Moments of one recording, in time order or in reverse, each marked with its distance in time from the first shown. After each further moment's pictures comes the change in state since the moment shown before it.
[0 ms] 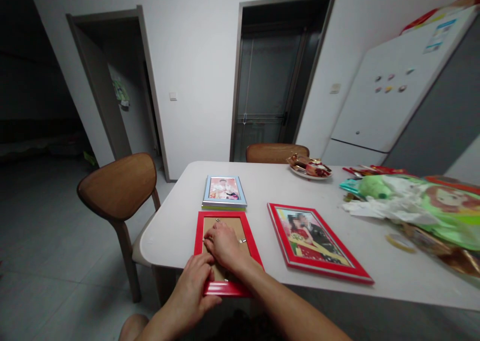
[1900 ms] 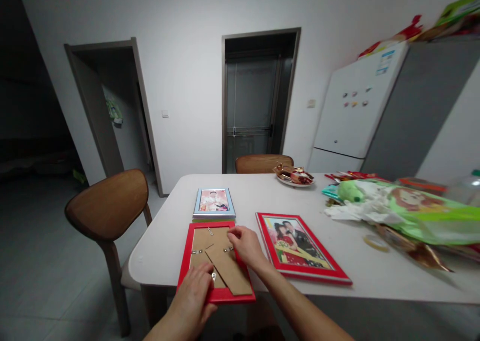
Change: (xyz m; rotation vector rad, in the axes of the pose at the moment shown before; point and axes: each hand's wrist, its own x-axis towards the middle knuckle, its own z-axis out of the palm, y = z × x) left_hand 0.017 0.029 0.004 0.259 -0.198 -0.054; right_hand -0.022 0.064 -0.048 0.265 0.227 0.278
